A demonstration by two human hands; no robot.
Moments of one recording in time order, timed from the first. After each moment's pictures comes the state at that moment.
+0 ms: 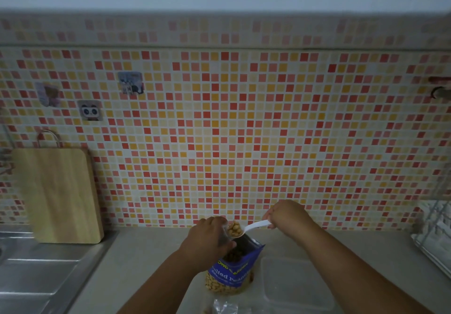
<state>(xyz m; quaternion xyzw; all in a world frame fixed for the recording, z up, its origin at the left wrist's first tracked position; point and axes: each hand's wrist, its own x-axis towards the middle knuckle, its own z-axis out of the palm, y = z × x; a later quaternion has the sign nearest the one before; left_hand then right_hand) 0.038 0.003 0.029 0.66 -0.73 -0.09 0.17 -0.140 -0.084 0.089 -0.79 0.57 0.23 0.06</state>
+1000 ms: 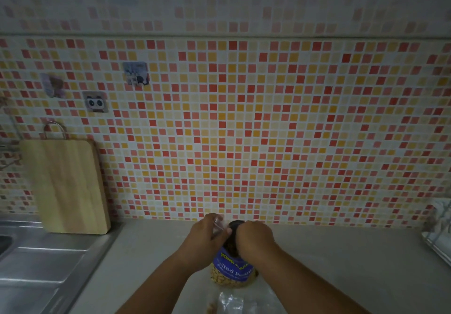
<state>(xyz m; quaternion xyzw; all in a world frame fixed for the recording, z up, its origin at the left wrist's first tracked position) 0.052 0.008 0.012 0.66 -0.61 -0.26 0.36 -0.068 -0.038 0.043 -0.78 0.59 0.18 0.10</state>
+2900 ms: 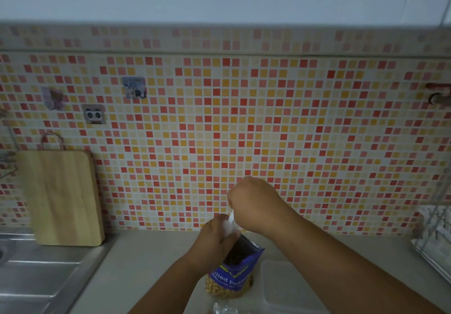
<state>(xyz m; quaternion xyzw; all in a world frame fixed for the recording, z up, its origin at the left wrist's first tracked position) 0.026 0.003 0.029 0.63 -0.65 -0.25 0.35 -0.093 -0.006 0.163 -0.88 0.46 0.01 -0.09</state>
